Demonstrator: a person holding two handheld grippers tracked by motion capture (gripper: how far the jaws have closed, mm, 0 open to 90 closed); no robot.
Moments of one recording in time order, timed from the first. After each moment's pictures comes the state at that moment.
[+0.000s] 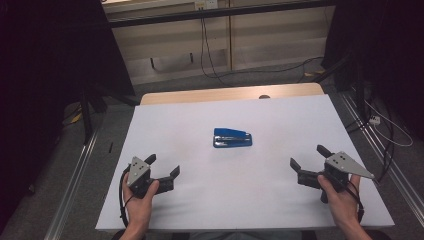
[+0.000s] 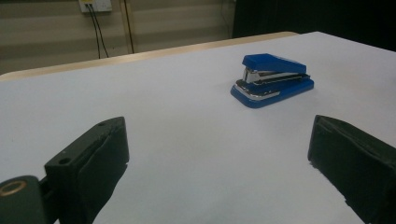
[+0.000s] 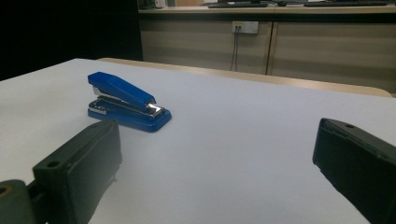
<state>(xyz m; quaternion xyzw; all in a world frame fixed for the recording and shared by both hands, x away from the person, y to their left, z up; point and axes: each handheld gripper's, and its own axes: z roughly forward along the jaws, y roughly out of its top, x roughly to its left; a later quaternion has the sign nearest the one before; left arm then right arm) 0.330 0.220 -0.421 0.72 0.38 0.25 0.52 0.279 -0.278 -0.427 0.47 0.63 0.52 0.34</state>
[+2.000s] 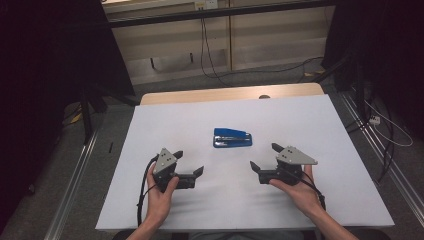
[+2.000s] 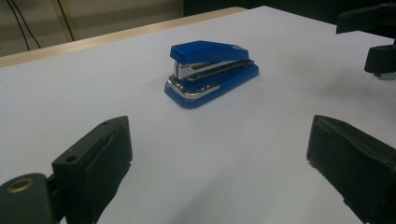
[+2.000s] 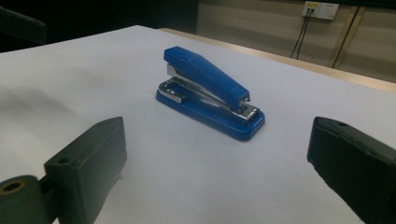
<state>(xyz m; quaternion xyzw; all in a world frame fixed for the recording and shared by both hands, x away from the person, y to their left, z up) 0.350 0.164 -0.421 0.78 0.32 0.18 0.51 0.321 -0.192 -0.441 0.39 0.71 0.51 0.28</state>
